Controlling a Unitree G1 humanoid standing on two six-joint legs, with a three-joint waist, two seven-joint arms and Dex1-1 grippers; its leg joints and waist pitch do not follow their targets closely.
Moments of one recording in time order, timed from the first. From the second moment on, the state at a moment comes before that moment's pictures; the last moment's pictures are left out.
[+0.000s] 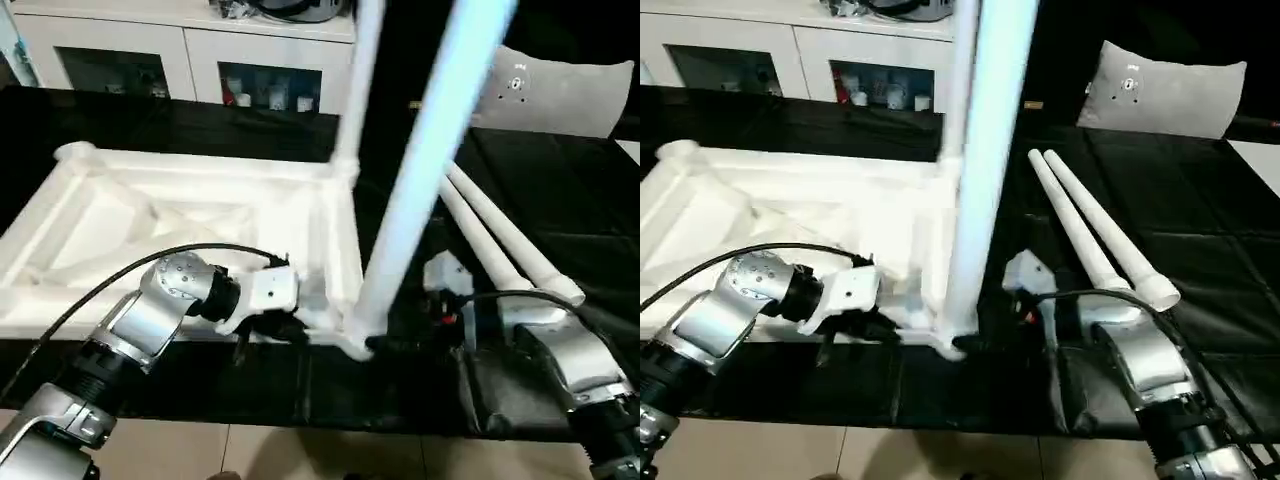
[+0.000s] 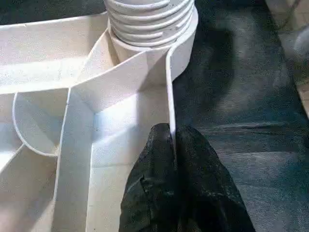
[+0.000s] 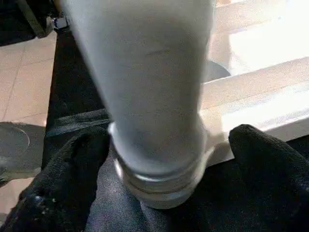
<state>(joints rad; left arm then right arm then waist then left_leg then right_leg) -0.53 0.55 -0.44 0.26 0.03 0.13 -1.33 -0.33 -0.50 0.21 0.20 0.23 0.25 1.21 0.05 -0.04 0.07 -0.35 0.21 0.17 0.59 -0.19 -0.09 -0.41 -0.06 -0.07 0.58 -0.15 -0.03</state>
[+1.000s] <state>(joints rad) -0.54 0.50 -0.41 0.23 0.06 0.31 -1.25 -0.28 -0.38 0.17 0.14 0.25 0.38 1.04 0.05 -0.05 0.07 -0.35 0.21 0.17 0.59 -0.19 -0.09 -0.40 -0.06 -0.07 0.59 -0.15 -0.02</state>
